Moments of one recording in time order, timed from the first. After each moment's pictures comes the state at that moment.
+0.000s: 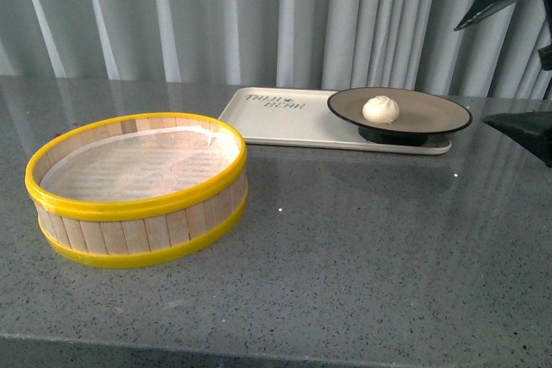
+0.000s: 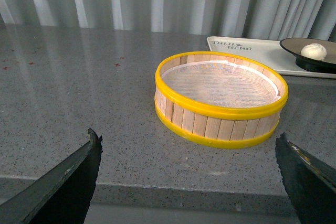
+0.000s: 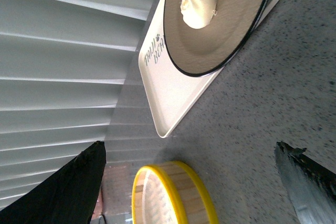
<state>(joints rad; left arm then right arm) 0.00 0.00 0.03 0.00 0.00 0.00 0.10 1.57 1.00 0.20 -0.19 1.22</state>
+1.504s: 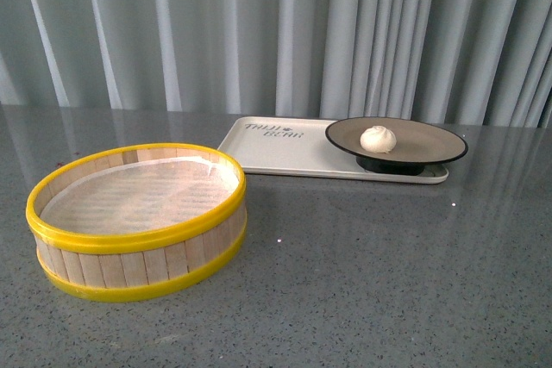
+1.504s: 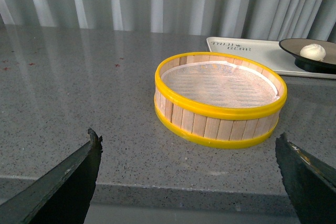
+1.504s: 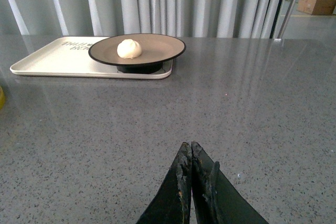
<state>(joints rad) 0.00 0.00 0.03 0.00 0.00 0.00 0.00 0.70 0.01 0.67 0.00 0.00</state>
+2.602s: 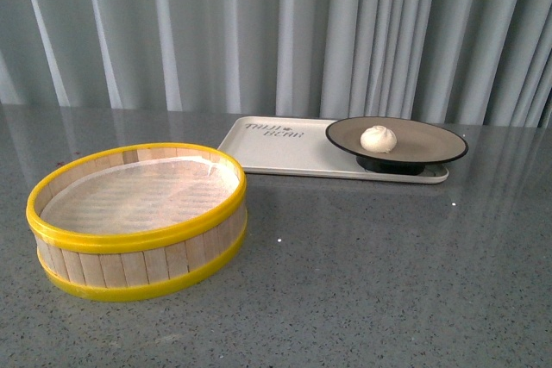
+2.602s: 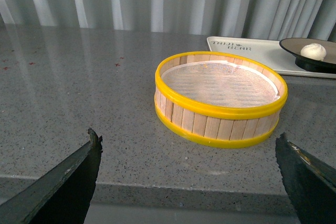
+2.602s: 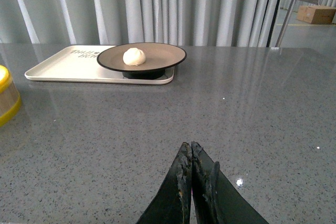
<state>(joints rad) 0.00 0.00 0.03 0.00 0.00 0.00 0.00 0.19 0.01 0.19 0.00 0.00</state>
